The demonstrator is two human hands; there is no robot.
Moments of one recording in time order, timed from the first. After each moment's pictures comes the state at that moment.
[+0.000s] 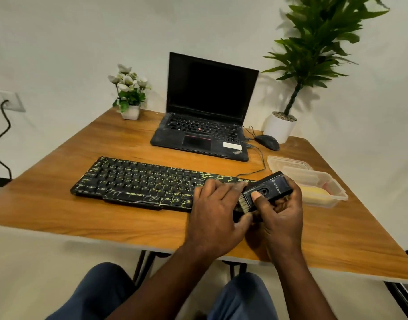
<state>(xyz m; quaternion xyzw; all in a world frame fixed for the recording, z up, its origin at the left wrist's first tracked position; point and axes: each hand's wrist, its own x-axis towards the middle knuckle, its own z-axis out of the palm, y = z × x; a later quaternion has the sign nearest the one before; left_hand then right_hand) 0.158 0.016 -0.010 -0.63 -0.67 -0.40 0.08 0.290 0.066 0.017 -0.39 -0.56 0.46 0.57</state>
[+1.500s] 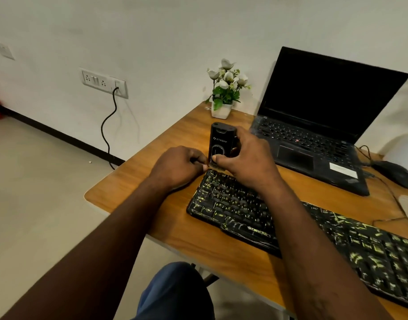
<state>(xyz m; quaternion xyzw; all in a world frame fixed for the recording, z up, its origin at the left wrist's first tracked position) -0.139 -0.026 0.000 -0.44 -0.79 -0.40 -0.11 0.007 0.093 0.051 -0.23 -0.89 0.28 0.27</state>
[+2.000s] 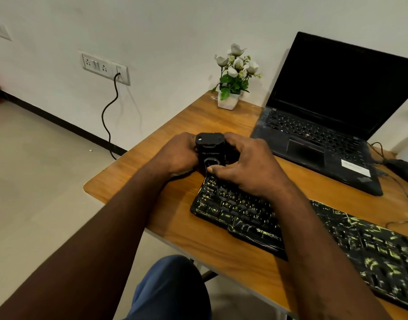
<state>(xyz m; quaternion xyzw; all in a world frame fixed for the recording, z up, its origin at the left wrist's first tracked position) -0.152 -0.025 0.006 -0.42 -0.74 -0.47 -0.22 0.007 0.084 0.041 -0.16 -0.92 0.30 0.19</state>
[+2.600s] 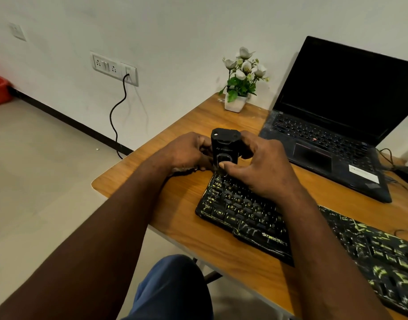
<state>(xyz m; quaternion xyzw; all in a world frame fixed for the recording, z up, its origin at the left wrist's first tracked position) -0.159 -0.029 0.015 -0.44 -0.72 -0.45 -0.30 0.012 0.084 0.043 -0.15 -0.93 0.25 0.24</state>
